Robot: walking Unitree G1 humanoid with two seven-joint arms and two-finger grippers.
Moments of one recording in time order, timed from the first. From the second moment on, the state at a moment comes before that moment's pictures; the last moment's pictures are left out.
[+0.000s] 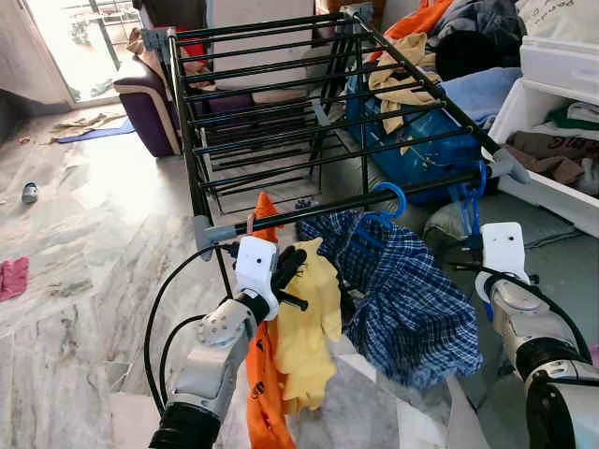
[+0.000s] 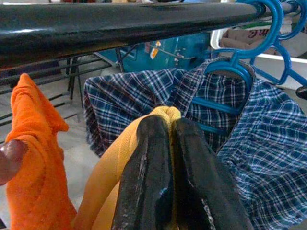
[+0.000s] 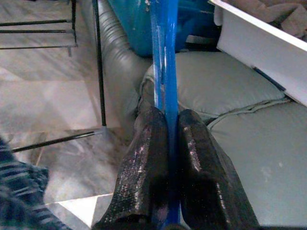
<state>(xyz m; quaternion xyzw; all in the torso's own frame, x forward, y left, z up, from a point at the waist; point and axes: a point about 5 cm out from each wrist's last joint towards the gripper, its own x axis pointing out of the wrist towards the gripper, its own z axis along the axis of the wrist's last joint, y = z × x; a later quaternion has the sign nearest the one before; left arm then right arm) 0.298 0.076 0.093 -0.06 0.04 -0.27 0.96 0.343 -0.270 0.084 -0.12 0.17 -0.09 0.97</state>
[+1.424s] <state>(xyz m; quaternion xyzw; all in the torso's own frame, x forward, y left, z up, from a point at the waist) 0.300 0.075 0.090 -0.04 0.05 -0.24 0.97 0.272 -0.231 0.070 -0.09 -0.02 -0.09 0.99</state>
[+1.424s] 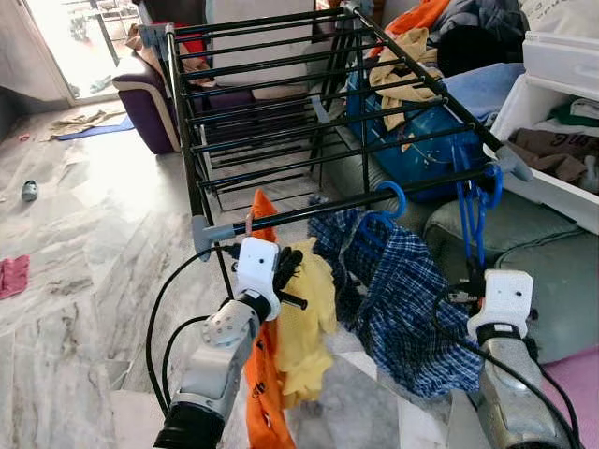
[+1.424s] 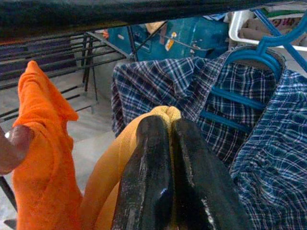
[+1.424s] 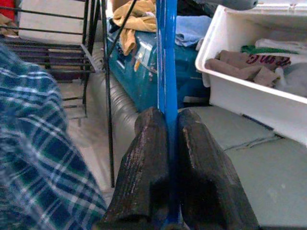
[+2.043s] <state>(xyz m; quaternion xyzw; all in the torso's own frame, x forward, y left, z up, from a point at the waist) 0.301 0.077 0.090 -0.03 0.05 -0.24 0.97 0.264 -0.219 0.059 -0.03 0.05 -0.09 0.99</state>
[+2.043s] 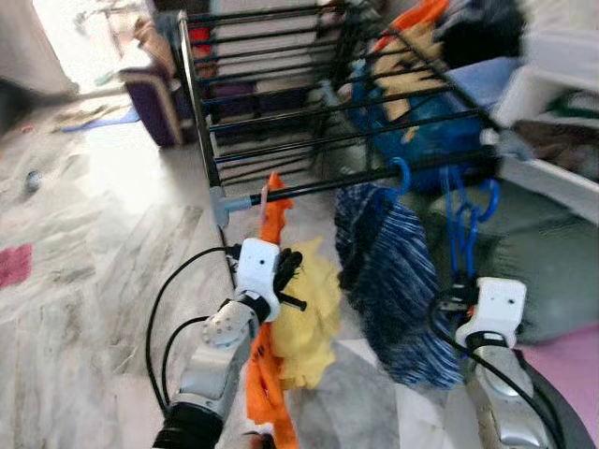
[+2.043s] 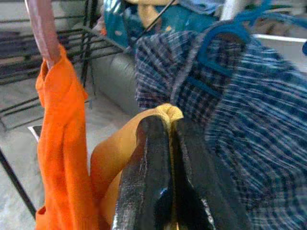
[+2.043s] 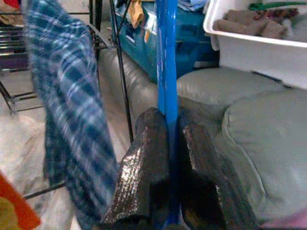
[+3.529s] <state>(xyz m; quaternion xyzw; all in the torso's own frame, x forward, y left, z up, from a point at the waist) 0.293 0.078 0.082 -0.03 0.07 -0.25 0.96 0.269 -0.202 0.060 -0.02 0.07 -0.06 1.00</state>
